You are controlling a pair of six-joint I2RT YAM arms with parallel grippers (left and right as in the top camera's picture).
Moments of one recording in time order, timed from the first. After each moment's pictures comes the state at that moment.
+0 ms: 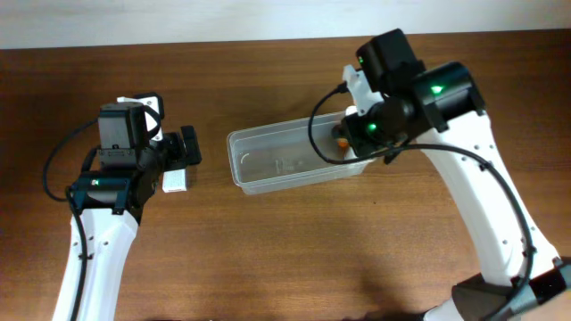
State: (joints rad) left arm -0.02 1.29 1.14 -0.67 0.03 -0.16; right arm 0.38 1.71 1.95 -1.47 -0.05 0.00
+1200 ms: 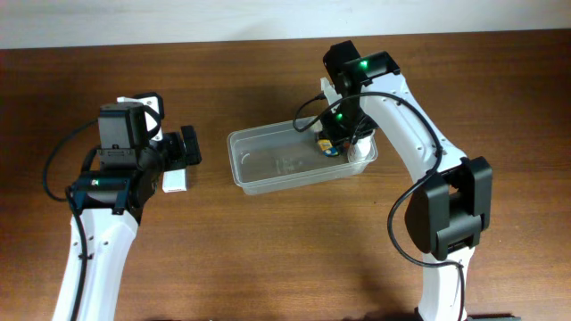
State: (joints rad) left arm -0.02 1.29 1.14 -0.67 0.03 -0.16; right arm 0.32 2.14 1.95 -1.31 -0.05 0.00
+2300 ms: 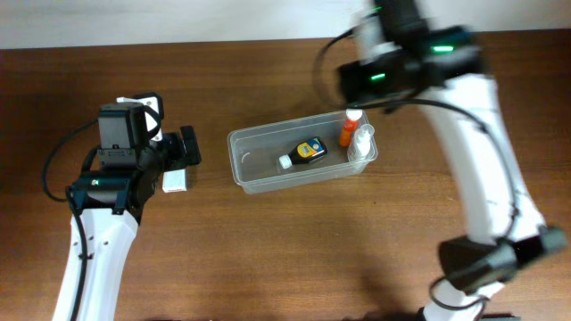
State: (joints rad) left arm -0.02 1.29 1.14 -0.67 0.02 -0.16; right arm 0.21 1.88 2.23 -1.39 -0.06 0.04
